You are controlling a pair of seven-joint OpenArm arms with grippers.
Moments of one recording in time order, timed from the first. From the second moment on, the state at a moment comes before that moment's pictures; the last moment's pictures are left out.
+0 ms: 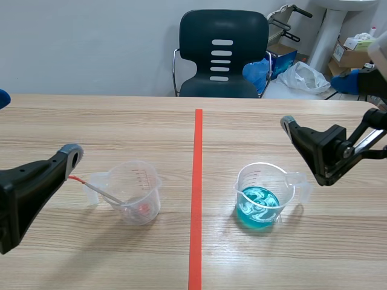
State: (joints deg) left arm 51.0 -25.0 -18.7 135.7 -14.0 -24.5 4.9; right arm -28.5 37.4 4.8 116.5 12.1 18.2 2.3
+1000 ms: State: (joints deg) left arm 51.0 -25.0 -18.7 135.7 -14.0 -24.5 5.5; right arm -33.0 38.4 8.4 122.6 11.8 17.3 0.1
